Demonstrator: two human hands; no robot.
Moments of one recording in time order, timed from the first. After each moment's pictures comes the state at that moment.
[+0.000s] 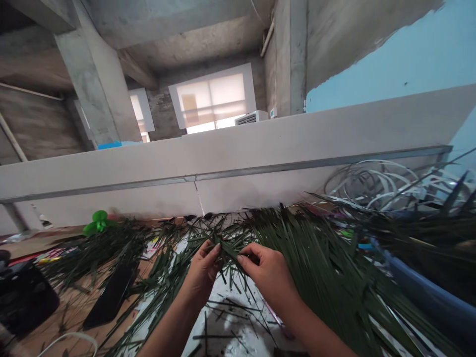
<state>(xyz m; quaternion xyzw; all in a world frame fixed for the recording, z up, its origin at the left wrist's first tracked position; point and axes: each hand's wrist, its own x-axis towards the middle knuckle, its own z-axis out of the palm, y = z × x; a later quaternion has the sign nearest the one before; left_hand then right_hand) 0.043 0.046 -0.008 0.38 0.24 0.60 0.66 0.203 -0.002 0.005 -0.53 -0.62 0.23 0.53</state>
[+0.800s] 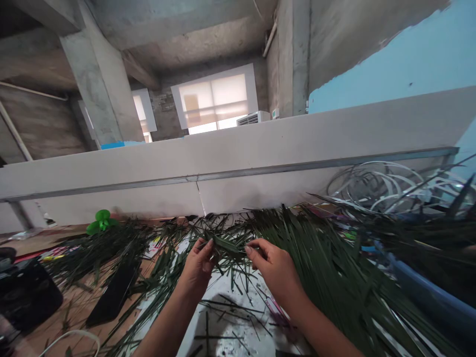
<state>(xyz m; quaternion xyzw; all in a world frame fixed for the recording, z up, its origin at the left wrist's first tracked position) 0.031 0.063 -0.010 0.34 0.26 0.64 0.64 0.215 0.003 0.004 -0.56 -0.60 0.23 0.52</state>
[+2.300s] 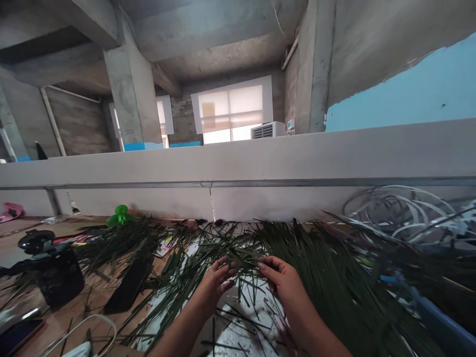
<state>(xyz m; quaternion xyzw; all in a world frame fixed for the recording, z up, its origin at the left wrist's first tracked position) 0.016 0.070 -0.066 0.37 0.35 0.53 0.68 0.214 0.028 -0.025 -0.41 -0.37 0.56 0.62</state>
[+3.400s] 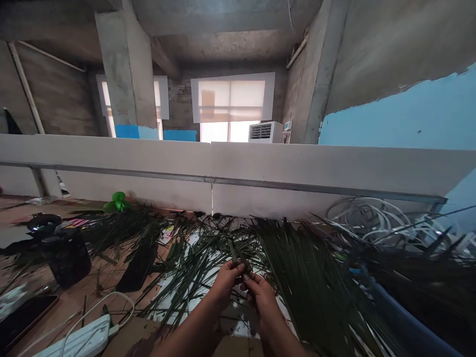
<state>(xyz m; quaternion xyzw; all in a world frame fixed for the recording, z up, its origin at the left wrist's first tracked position) 0.047 0.043 -0.065 0.42 0.31 0.51 0.68 0.158 0.006 -0.090 -0.44 -0.34 0.57 0.60</state>
